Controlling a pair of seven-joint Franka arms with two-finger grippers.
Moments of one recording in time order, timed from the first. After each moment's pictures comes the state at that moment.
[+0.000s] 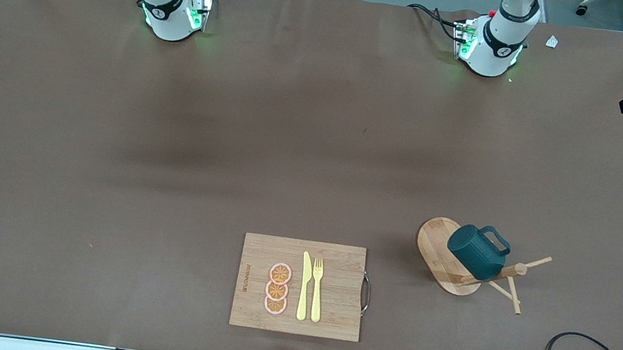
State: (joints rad) left arm 0.05 -0.06 -0.09 -1.41 -0.02 1.39 -0.05; right arm -0.07 0.06 -0.03 -1.45 -0.03 1.57 -0.08
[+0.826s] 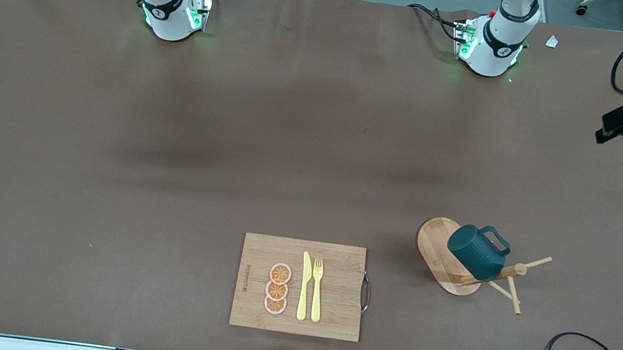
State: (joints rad) left arm 0.04 0.06 -0.09 -1.42 -0.05 1.43 -0.20; right arm -0.07 0.06 -0.03 -1.45 -0.03 1.57 -0.08
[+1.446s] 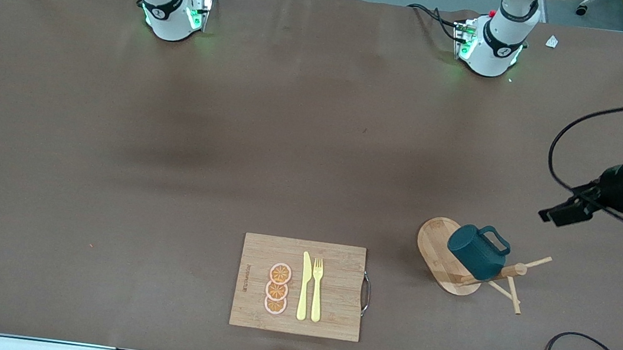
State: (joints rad) left arm 0.03 0.29 -0.09 -1.43 -0.19 1.69 -0.77; right arm -0.07 0.06 -0.03 -1.45 -0.03 1.57 -0.08
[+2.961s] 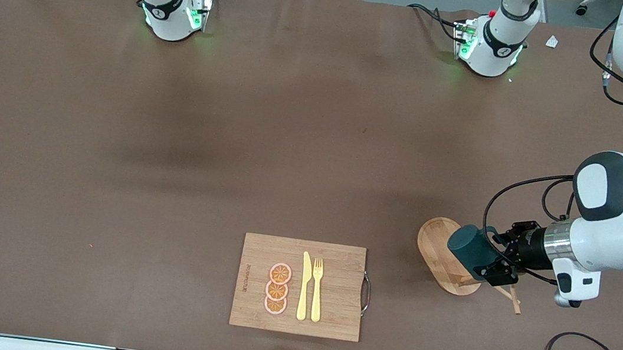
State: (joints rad) left arm 0.02 0.53 -0.15 -1.43 -0.30 1.98 -0.95; right arm -0.07 0.06 -0.03 -1.45 -0.03 1.57 -0.08
